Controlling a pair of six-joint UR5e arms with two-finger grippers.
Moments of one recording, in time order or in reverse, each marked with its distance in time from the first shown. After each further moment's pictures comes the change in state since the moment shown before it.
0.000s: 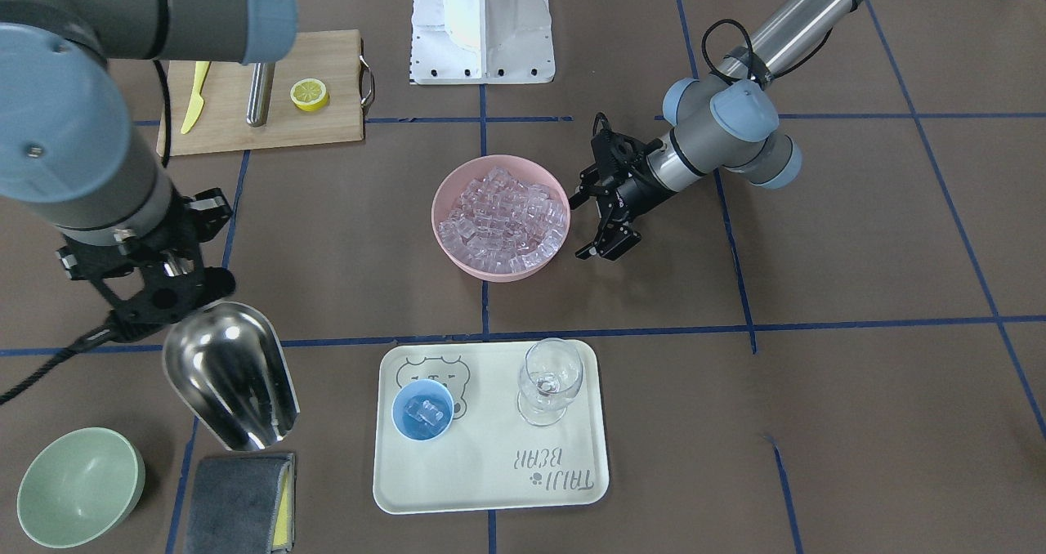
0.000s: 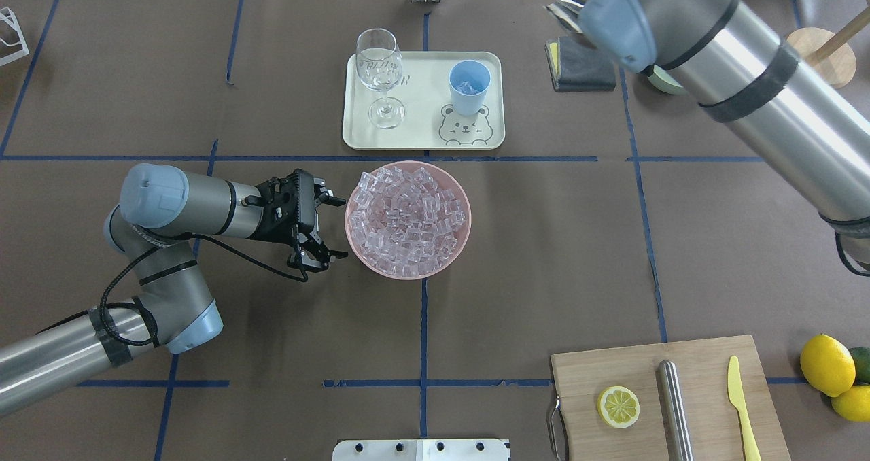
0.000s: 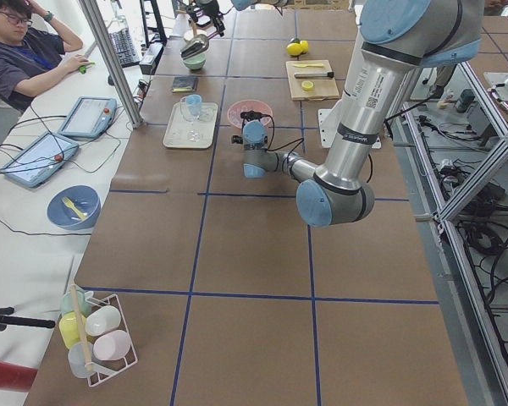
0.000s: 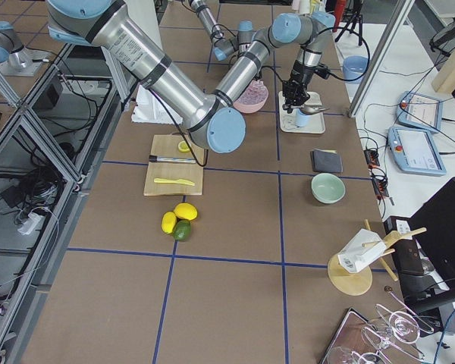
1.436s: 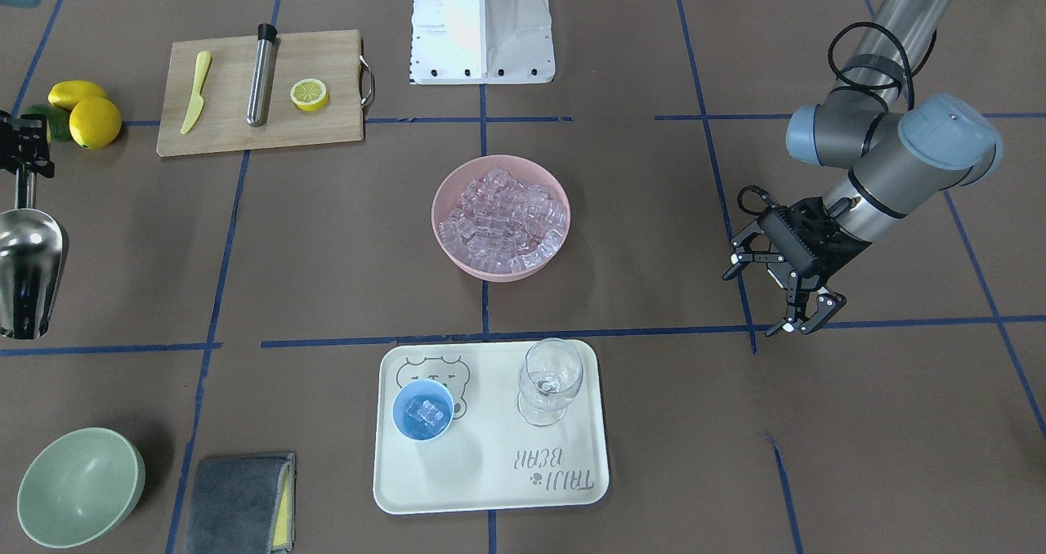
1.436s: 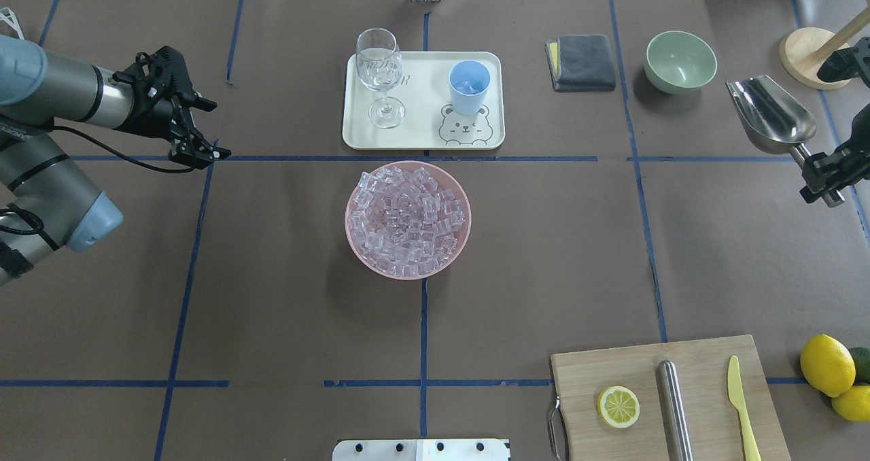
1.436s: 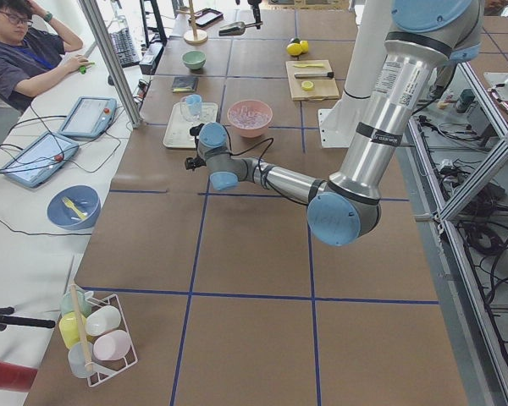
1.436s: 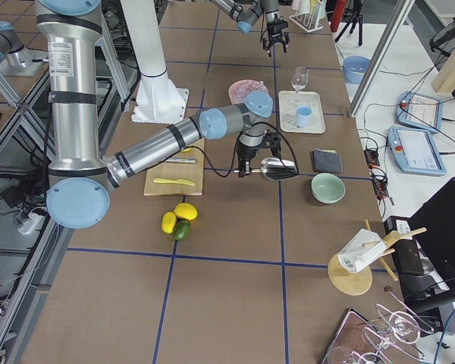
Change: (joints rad) left arm -0.347 0.081 -0.088 0.368 -0.127 0.006; right arm 0.062 -0.904 0.415 0.708 0.182 0.436
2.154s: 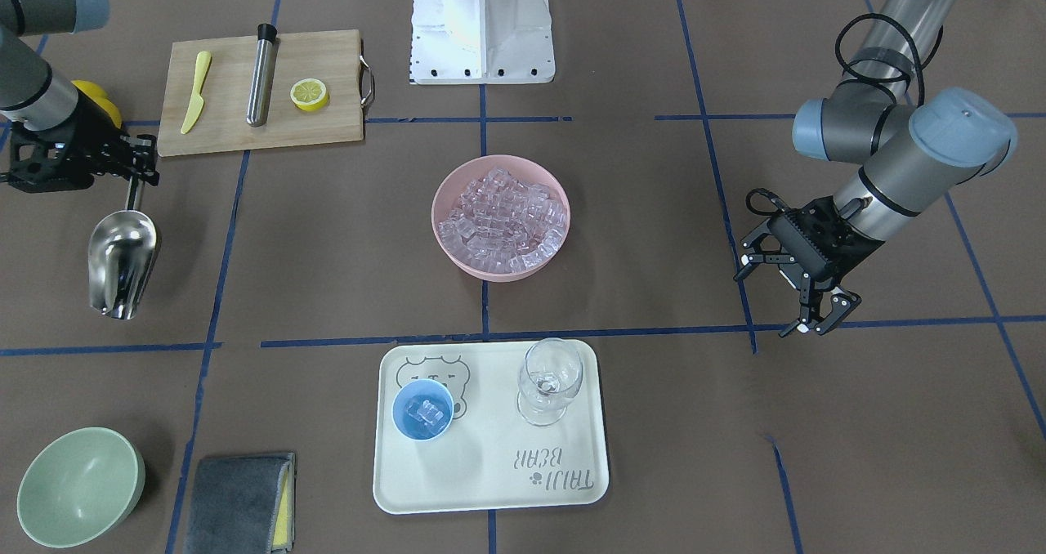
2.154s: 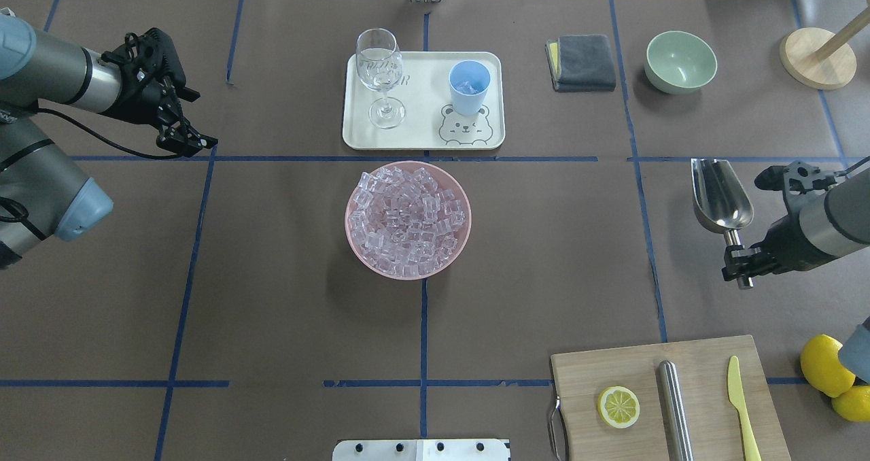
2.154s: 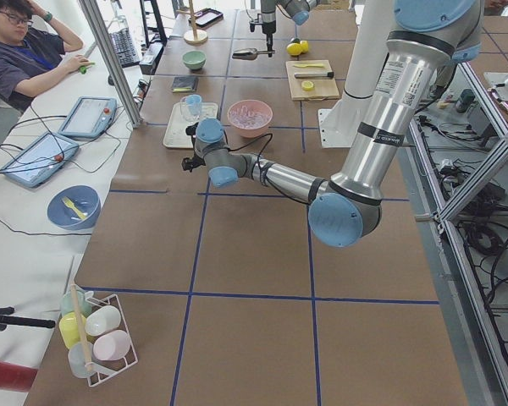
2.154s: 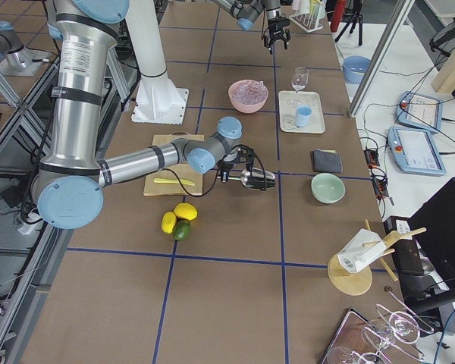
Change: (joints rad) left arm -0.013 0.004 -0.020 0.050 -0.001 0.005; right arm -0.337 -0.095 -0.105 0.513 -0.112 0.561
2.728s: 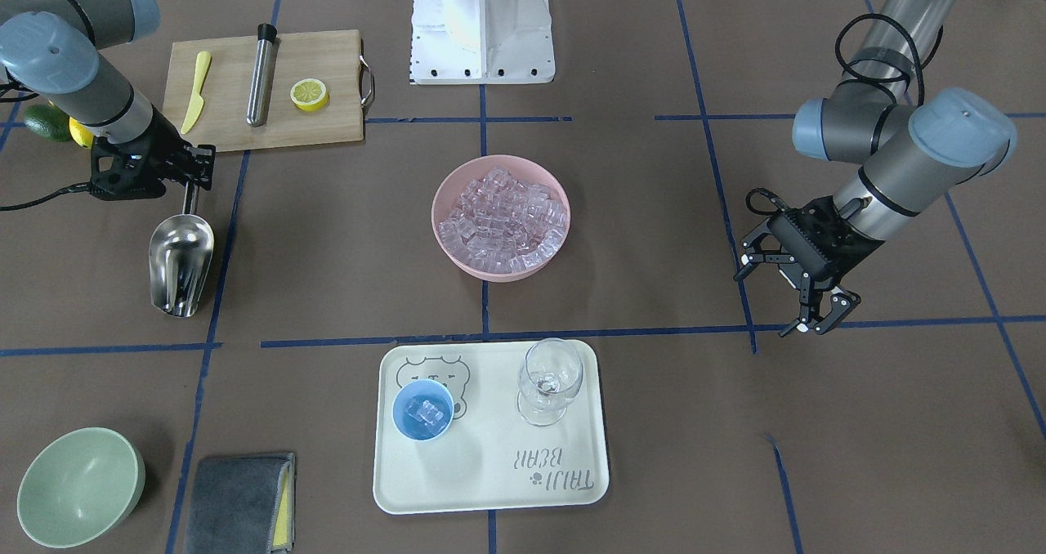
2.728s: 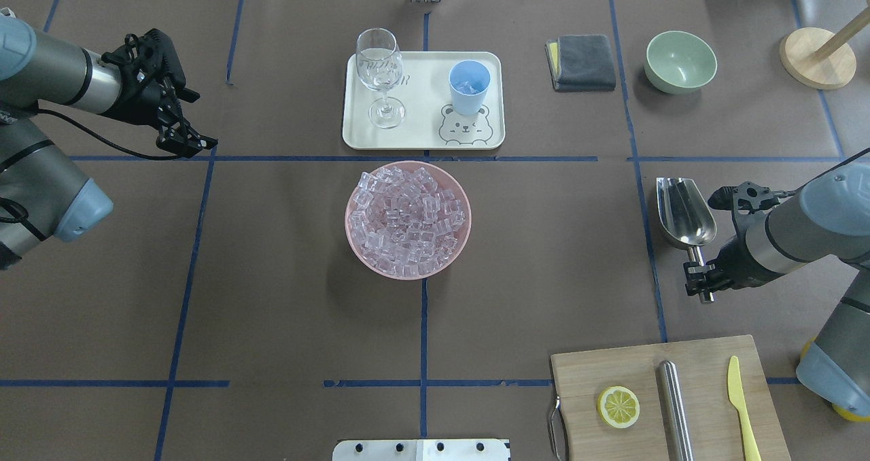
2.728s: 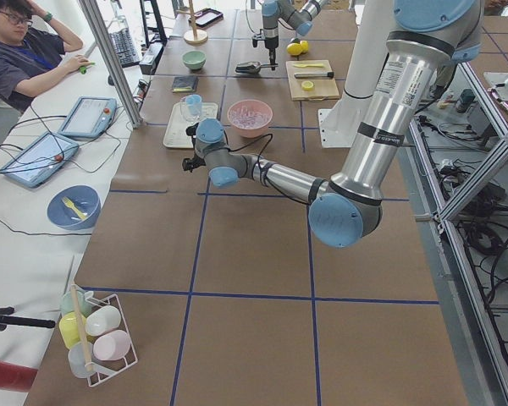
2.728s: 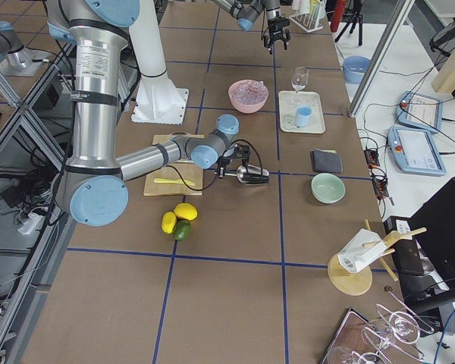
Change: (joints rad) left arm 0.001 0.001 0.000 -0.001 -0.001 0.000; right arm -0.106 0.071 -0.047 0.003 -0.061 0.085
